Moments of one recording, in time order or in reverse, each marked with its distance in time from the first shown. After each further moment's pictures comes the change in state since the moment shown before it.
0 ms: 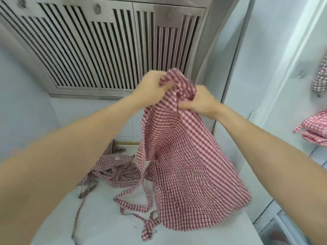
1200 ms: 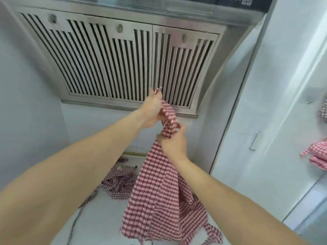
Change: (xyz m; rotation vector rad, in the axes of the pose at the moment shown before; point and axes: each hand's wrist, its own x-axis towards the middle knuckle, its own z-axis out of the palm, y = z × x) left_hand 0.001 -0.017 -0.003 -1.043 0.196 -0.651; right_hand -0.023 -0.004 0.144 0.237 0.321 0.251
